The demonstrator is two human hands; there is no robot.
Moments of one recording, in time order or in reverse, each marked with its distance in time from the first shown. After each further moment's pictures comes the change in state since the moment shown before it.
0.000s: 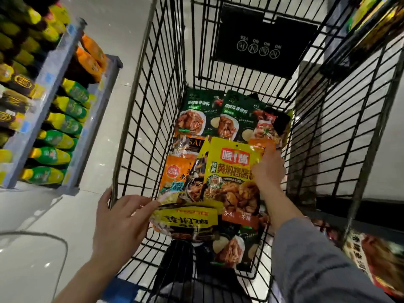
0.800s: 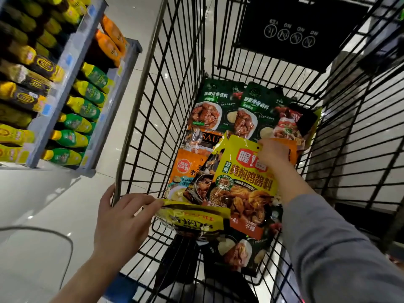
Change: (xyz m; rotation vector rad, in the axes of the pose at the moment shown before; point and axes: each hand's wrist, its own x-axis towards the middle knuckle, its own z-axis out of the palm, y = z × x) left_hand 0.001 0.004 0.003 0.097 0.029 -0.021; right_hand 0.061 -0.036 0.014 -0.247 -0.306 -0.309
